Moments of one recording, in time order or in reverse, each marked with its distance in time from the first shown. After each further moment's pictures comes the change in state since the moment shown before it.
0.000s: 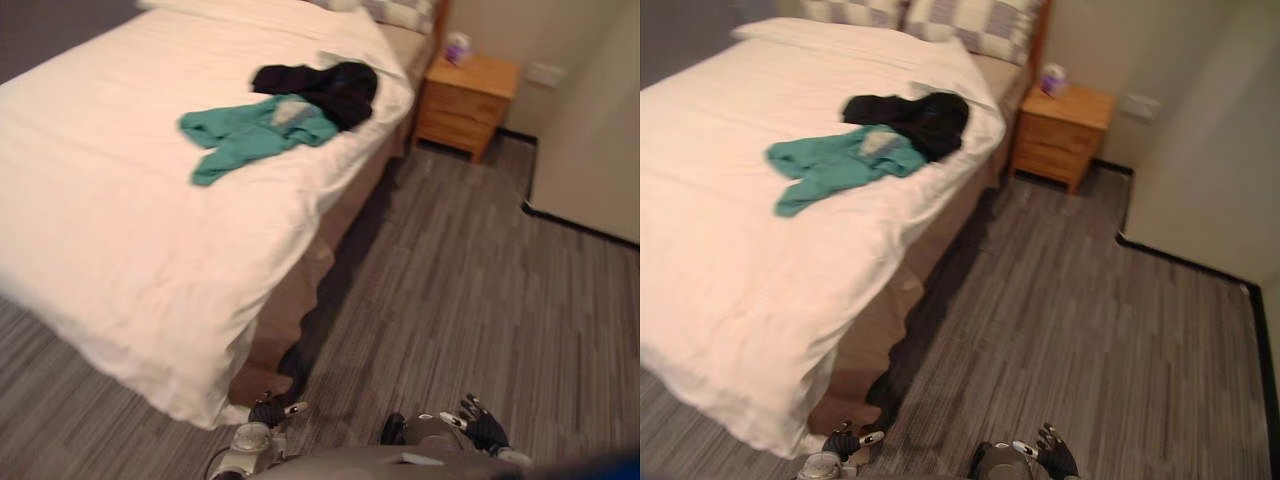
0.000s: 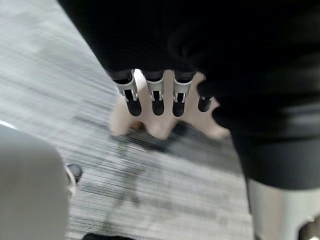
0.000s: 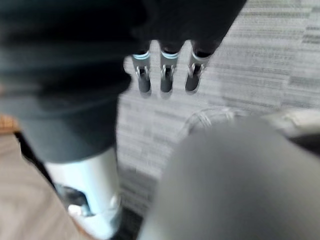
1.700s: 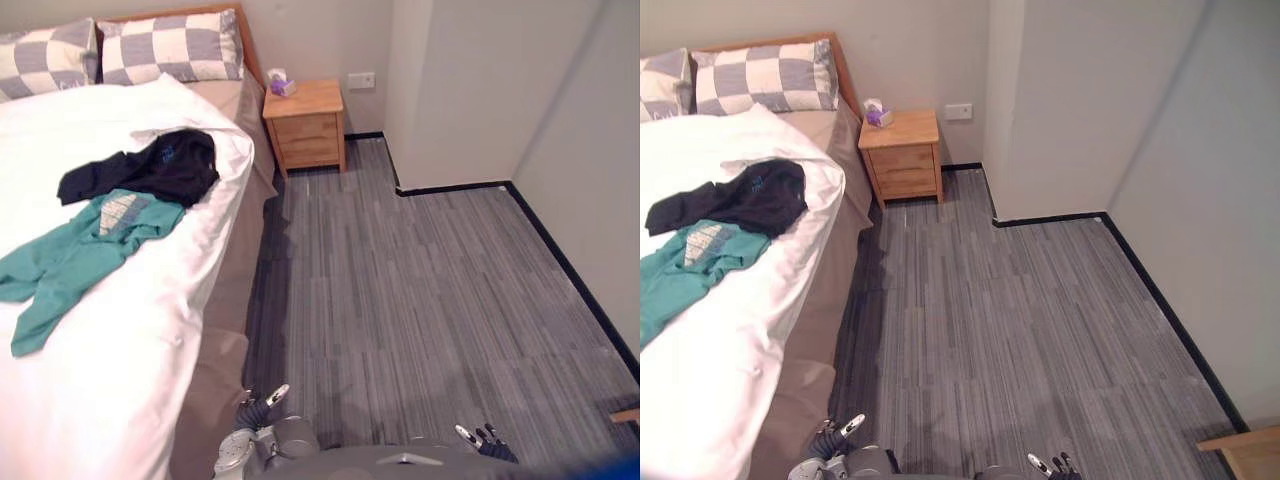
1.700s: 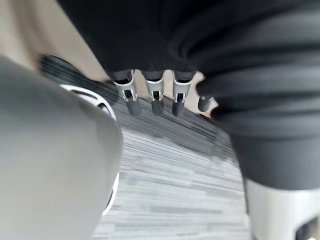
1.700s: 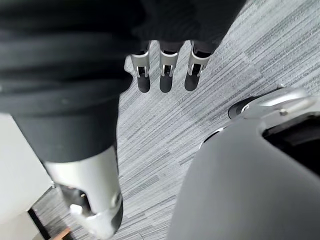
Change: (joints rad) left arm 0.134 -0.060 0.289 -0.113 -0.182 -0.159 -0.132; right arm 0.104 0.061 -0.050 -0.088 0.251 0.133 -0.049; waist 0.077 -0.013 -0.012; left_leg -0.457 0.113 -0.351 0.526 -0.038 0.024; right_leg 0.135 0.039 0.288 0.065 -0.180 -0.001
